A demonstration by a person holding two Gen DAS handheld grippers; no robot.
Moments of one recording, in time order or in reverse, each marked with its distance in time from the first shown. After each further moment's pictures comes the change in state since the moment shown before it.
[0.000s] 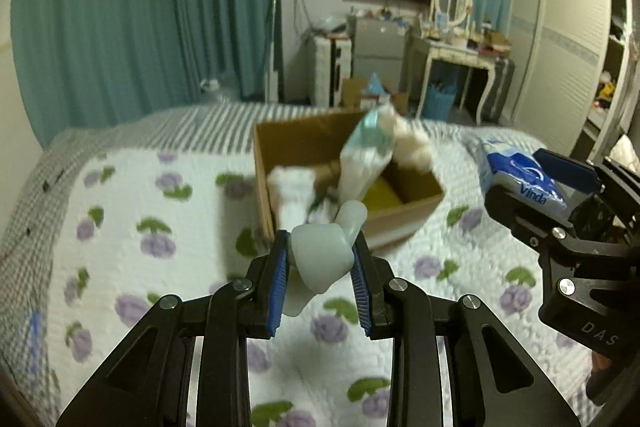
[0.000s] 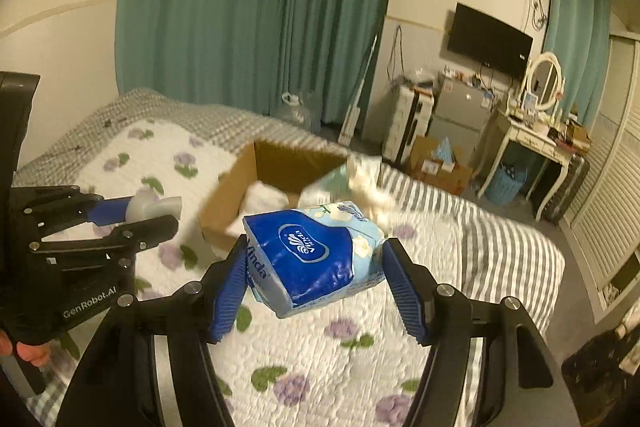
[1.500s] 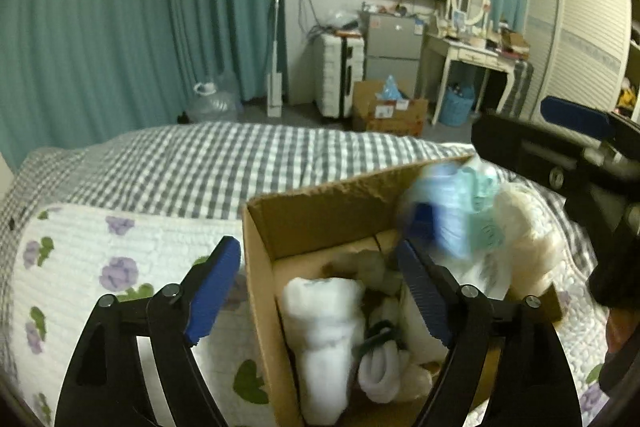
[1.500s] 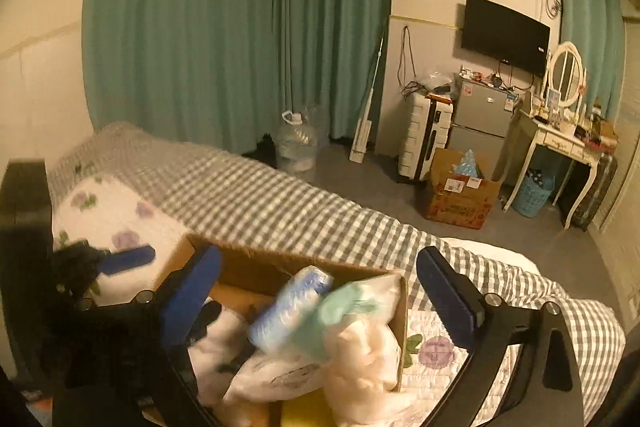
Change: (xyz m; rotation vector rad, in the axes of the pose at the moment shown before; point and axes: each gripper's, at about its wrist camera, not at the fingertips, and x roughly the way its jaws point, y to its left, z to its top) left arm 0.171 0.032 0.081 0.003 0.006 0.018; right arm 0.192 -0.040 0.095 0.073 -0.035 0.074
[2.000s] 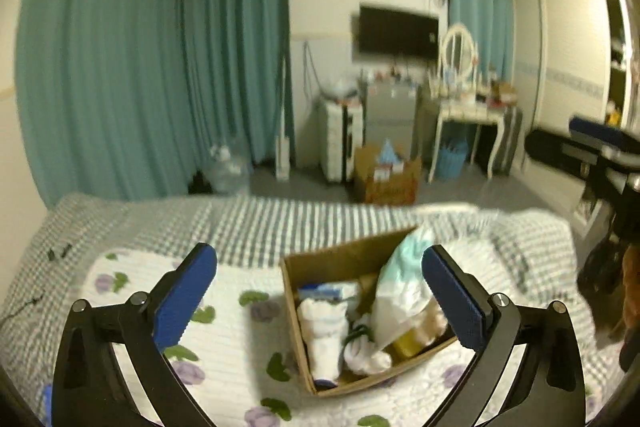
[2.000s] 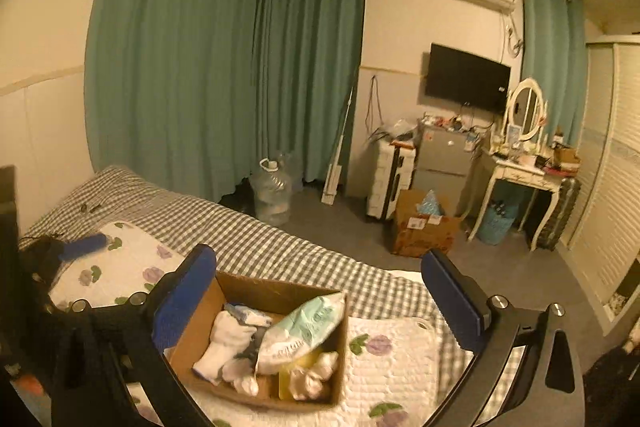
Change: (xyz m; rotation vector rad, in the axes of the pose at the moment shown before) left arm -0.166 0.000 0.011 0.004 -0.250 0.013; right arm -0.183 0.006 0.036 -0.004 -0.153 -0.119
